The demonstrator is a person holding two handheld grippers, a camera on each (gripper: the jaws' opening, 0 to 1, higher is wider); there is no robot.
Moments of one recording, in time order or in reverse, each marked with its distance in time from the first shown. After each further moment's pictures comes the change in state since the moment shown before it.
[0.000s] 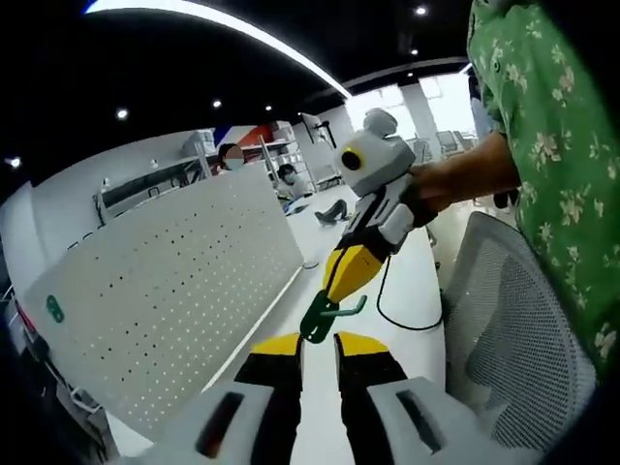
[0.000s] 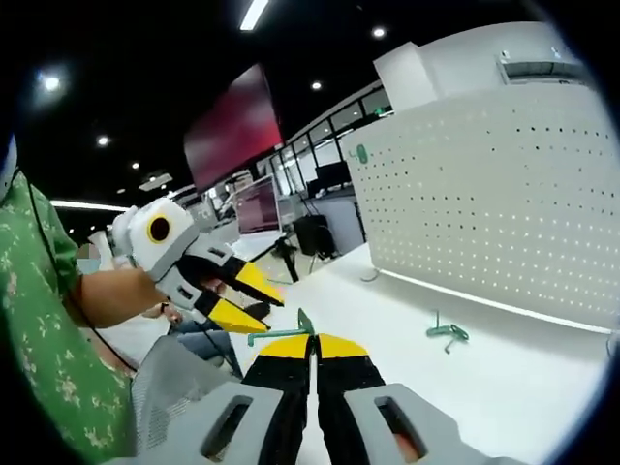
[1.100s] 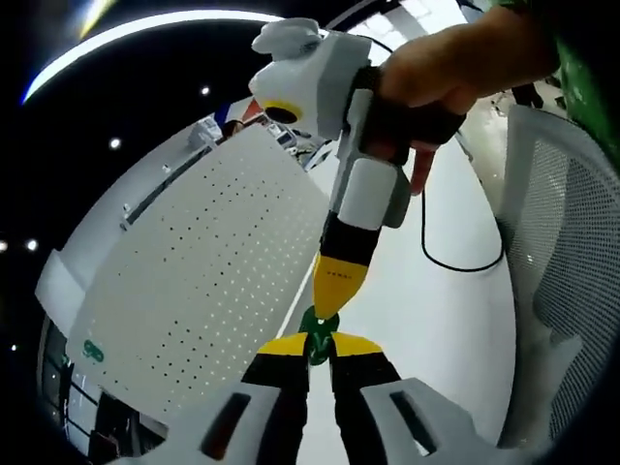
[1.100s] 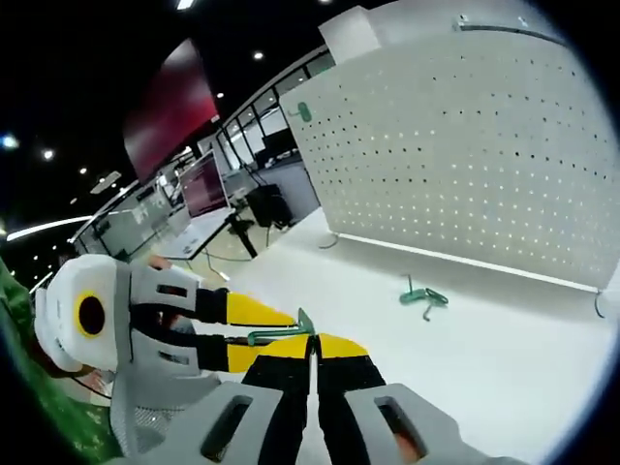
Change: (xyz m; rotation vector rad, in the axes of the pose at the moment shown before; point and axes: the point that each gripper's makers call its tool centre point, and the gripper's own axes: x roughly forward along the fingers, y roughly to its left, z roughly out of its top) left arm 0.049 0.006 -0.033 0.271 0.244 0.203; right arm 0.027 -0.030 -0.024 0.097 0.161 -0.193
